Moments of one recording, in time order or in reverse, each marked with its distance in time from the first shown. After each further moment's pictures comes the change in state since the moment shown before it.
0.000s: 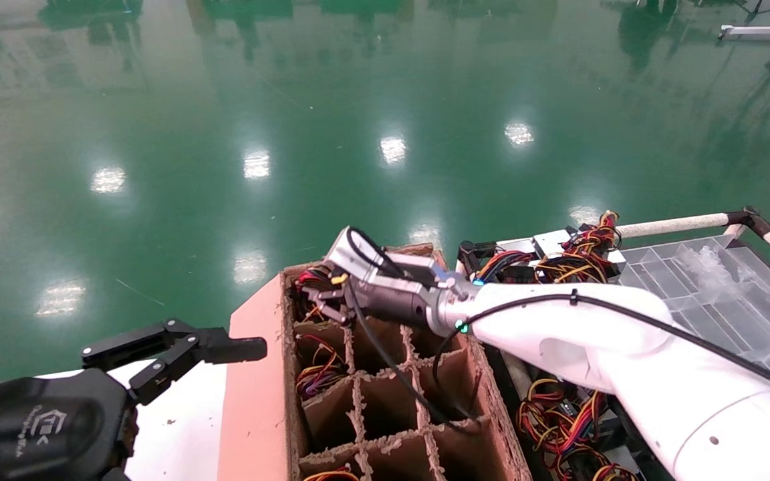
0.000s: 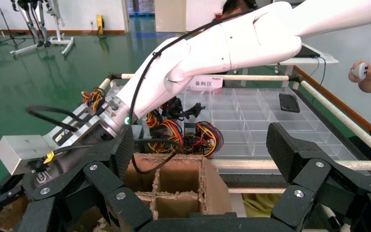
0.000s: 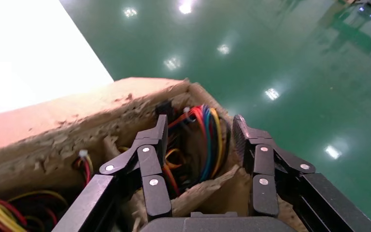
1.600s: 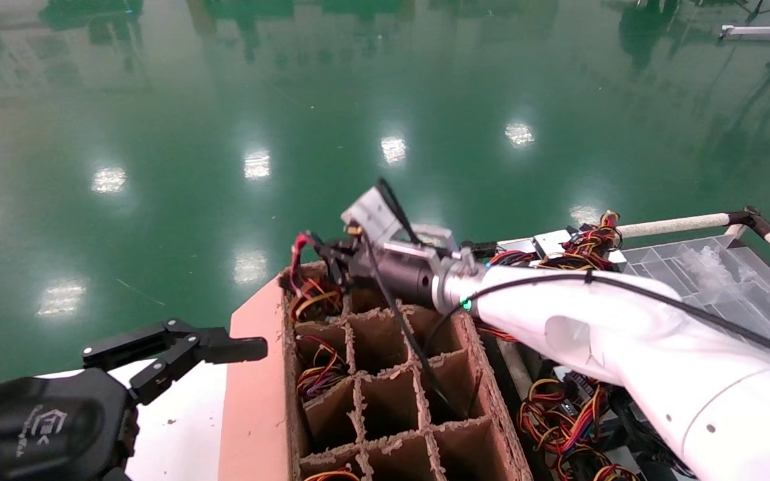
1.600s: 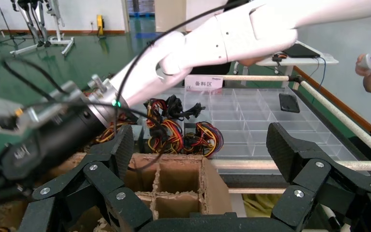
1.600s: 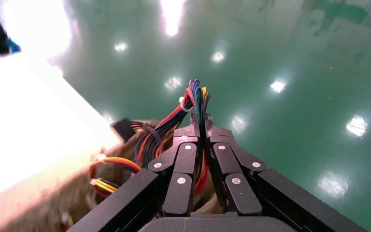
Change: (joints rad) left arm 0.000 -0.001 0.002 0.000 -0.001 -0.001 0.001; right arm 0.065 0.007 -0.195 -0.054 0.392 0.045 0.054
